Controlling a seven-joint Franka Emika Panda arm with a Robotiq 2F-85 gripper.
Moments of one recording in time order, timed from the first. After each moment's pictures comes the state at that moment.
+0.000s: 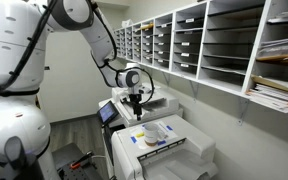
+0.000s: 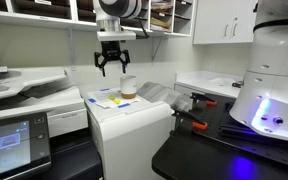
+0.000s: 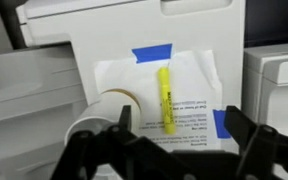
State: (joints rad) arm 0.11 0.28 0.04 -2.25 -0.17 2.50 0.79
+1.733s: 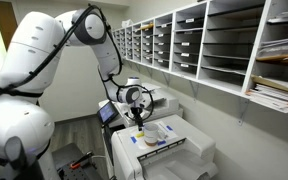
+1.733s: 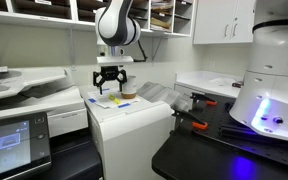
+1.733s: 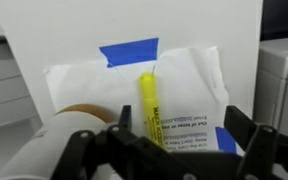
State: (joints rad) arm 0.21 0.50 -0.07 -2.23 -0.08 2.78 0.73
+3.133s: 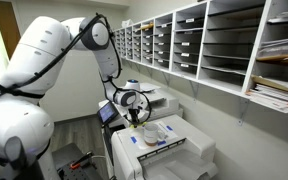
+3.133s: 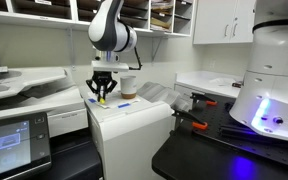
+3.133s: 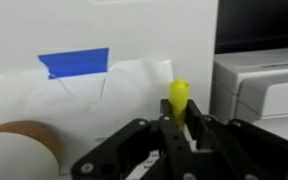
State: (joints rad) arm 0.20 0.56 0.01 -2.20 0.15 2.88 0.51
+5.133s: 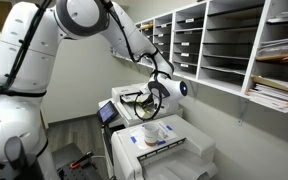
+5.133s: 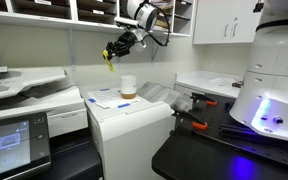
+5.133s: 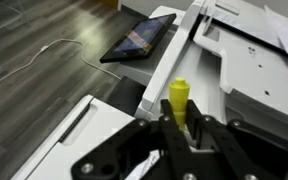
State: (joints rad) arm -0.14 0.39 -0.12 -2.06 1.13 1.90 0.44
